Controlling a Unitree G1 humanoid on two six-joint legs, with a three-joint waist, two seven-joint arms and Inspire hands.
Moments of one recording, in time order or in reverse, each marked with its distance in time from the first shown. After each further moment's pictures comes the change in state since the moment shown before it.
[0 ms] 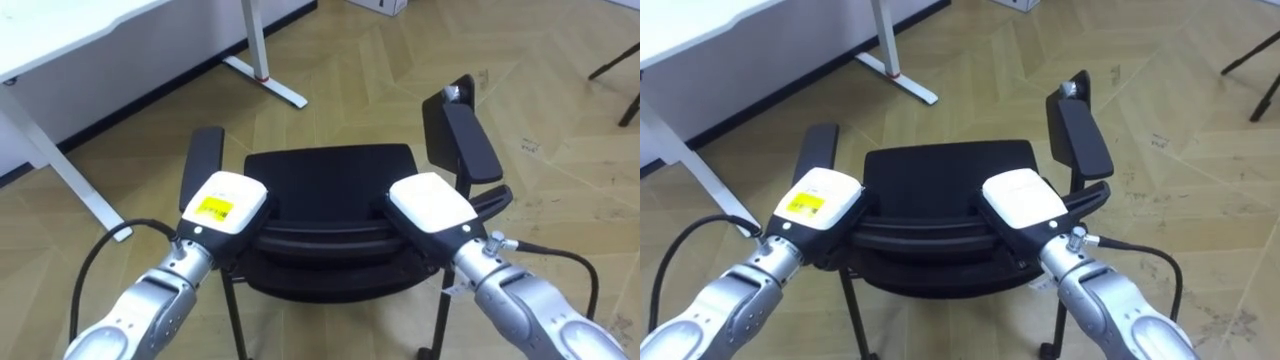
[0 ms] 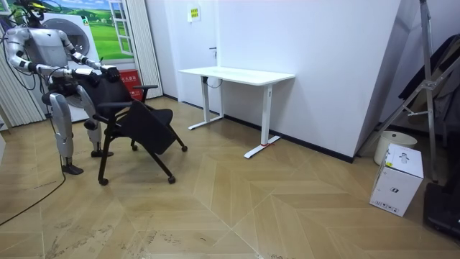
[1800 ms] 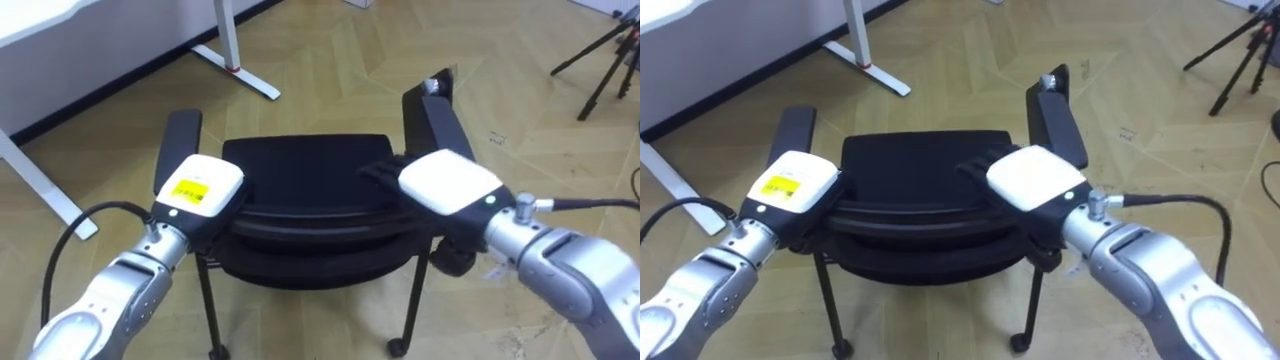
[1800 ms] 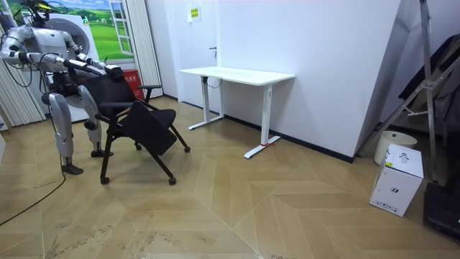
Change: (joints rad) left arm -0.049 0.050 0.052 0.012 0.014 -0.022 -0.032; right arm 0.011 -0.208 -0.017 -0.374 0.041 0.066 0.428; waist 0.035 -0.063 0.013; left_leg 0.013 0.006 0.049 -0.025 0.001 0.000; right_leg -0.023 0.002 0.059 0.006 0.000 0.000
